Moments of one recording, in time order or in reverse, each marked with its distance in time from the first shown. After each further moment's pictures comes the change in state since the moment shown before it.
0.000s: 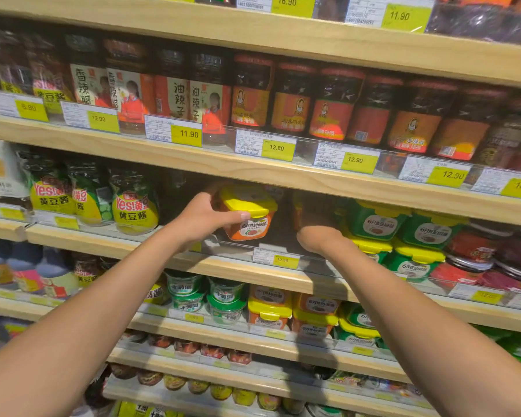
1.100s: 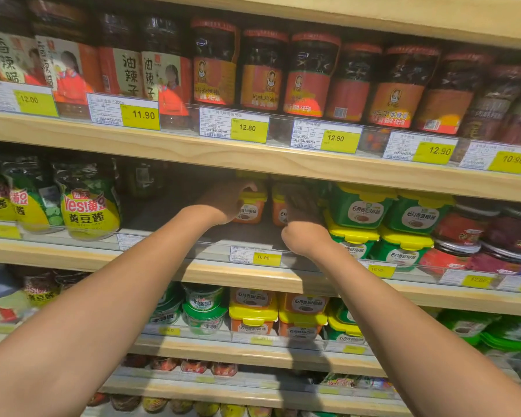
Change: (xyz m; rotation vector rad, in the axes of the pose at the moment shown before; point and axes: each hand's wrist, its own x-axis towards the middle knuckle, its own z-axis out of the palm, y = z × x) left_hand 0.105 -0.015 0.070 0.831 -0.094 0.345; right_hand 0.001 0.013 0.019 0.106 0.177 0.008
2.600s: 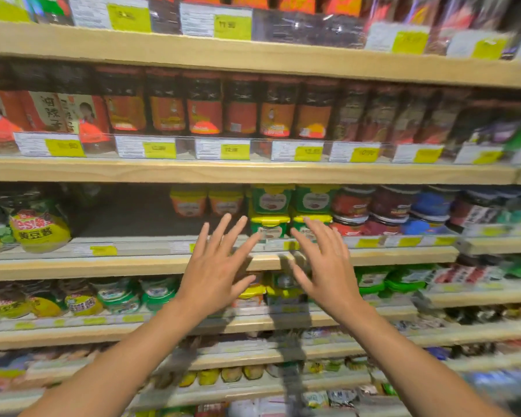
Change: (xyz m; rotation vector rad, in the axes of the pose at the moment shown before) left_hand -0.149 0.161 0.043 0.343 0.219 0.344; right_hand -0.172 0.159 -0.001 -0.060 0.657 -0.298
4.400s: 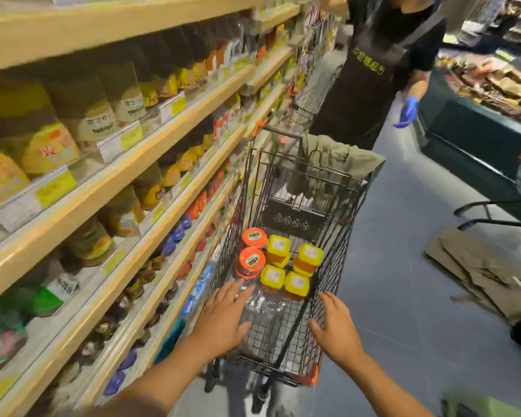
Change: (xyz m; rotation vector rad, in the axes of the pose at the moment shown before) left_hand 0.363 0.963 0.327 -0.778 -0.824 0.886; right_hand -0.600 0.706 -0.223 -0.151 -0.243 1.732
